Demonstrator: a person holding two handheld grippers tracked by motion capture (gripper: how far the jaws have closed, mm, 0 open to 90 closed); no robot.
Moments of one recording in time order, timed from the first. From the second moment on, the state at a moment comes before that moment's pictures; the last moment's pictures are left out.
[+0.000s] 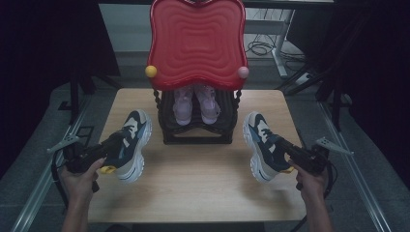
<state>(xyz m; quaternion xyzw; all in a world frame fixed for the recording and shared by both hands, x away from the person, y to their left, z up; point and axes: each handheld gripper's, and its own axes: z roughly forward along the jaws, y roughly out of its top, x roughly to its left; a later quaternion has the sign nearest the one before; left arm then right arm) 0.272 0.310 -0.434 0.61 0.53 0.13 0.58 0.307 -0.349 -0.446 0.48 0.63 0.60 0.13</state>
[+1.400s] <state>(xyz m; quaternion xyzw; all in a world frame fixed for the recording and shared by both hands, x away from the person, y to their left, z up) 0.292 0.331 -0.419 0.57 0.54 0.14 0.60 0.333 -0.343 -0.421 0.48 0.60 0.62 0.14</state>
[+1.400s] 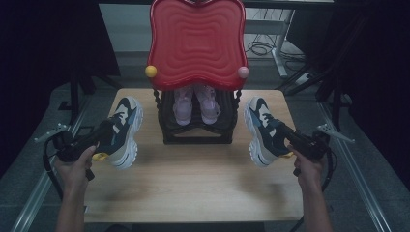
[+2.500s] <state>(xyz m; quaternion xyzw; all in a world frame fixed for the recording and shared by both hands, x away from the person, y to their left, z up) 0.312 0.326 -0.384 0.57 0.52 0.16 0.62 0.352 -0.339 -0.373 0.46 0.57 0.66 0.17</state>
